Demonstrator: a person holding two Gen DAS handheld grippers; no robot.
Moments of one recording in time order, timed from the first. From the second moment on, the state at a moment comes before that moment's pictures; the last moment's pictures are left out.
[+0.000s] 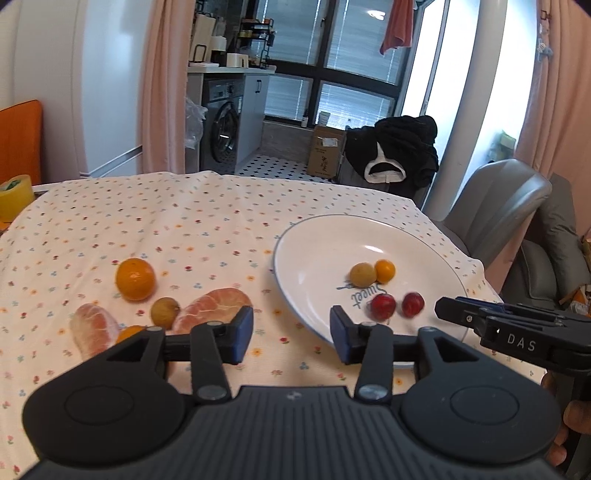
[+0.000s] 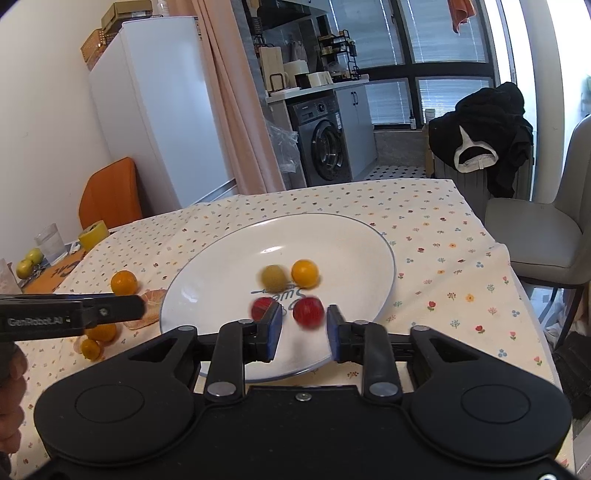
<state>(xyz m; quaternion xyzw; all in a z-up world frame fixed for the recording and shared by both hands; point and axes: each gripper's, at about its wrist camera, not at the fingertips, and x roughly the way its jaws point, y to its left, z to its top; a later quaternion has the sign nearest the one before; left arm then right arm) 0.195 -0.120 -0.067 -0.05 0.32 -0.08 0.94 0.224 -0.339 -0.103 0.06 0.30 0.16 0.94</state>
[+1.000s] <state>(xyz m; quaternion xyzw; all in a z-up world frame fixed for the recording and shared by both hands) 0.155 -0.049 -0.061 -0.08 0.30 0.02 0.95 0.201 -0.292 -0.087 0.04 0.28 0.21 0.93</state>
